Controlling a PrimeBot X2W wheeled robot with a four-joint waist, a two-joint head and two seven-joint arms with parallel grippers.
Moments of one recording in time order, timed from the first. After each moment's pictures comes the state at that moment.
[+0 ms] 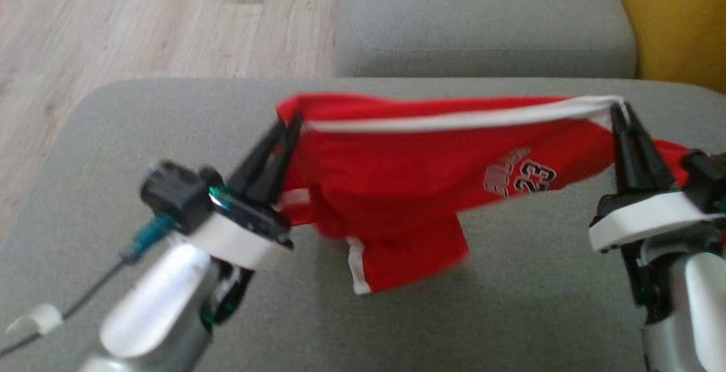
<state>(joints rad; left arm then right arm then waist) -0.45 0.34 -0.67 0.14 -0.58 -0.05 -0.22 -0.17 -0.10 -0.04 0.03 0.09 0.12 0.05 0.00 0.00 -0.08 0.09</state>
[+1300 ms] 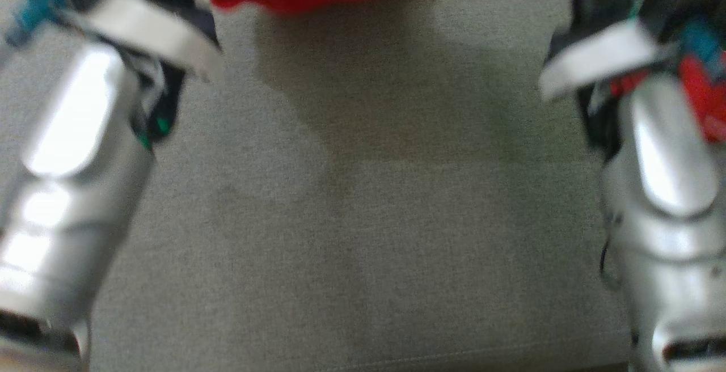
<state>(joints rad) -1.02 0.33 -0.62 0.55 -0.69 -0.12 -0.18 -0.78 -0.09 0.12 0.44 -0.01 0.12 -0.16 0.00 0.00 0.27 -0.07</state>
